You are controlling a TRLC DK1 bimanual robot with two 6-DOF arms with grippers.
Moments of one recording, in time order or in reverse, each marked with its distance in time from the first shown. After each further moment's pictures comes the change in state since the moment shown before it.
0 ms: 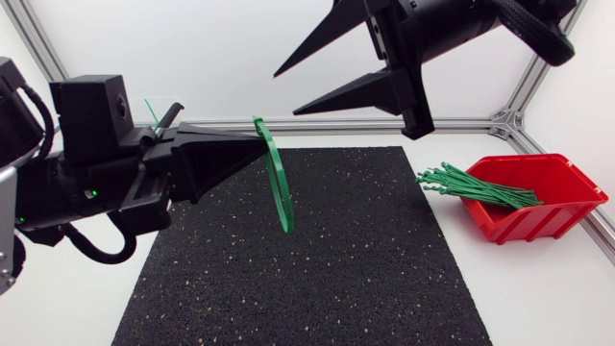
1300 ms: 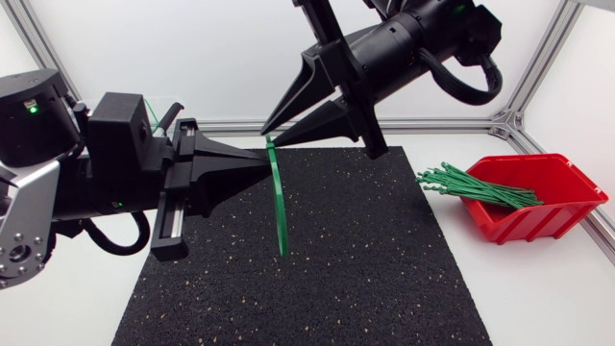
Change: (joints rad) left arm 0.042 0.106 0.002 0.026 0.159 0.374; right arm 0.048 0.116 -0.015 -0.005 0.030 -0.290
